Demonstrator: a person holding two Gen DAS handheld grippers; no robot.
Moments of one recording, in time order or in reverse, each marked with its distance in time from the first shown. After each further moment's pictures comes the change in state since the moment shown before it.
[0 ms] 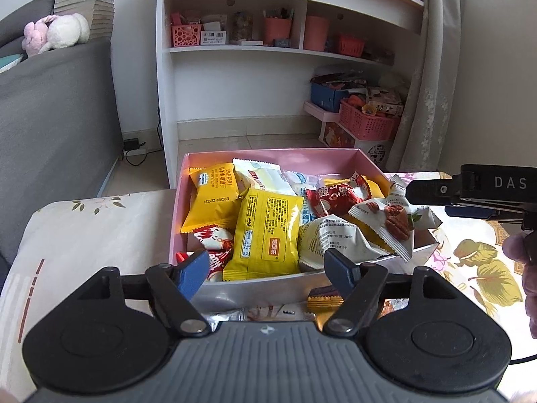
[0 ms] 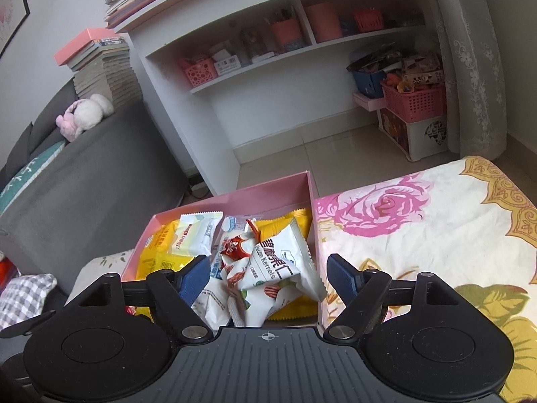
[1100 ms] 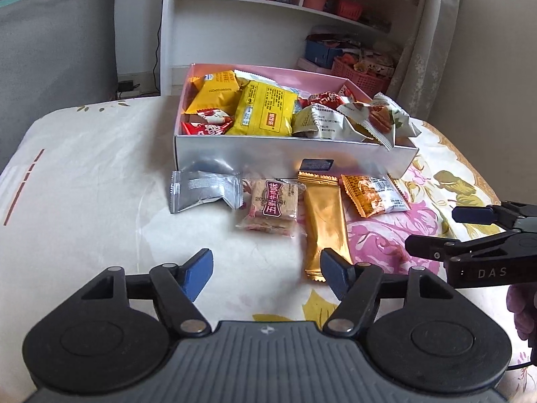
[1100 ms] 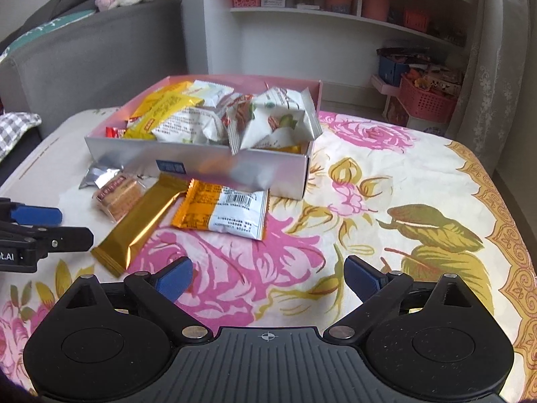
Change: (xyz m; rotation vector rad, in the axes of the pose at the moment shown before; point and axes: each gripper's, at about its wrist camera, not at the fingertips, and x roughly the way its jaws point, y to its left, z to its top) left arm -0.012 0.007 -0.070 -0.065 0.134 -0.085; right arm -0.012 0.005 -0.098 -0.374 0.167 -0.111
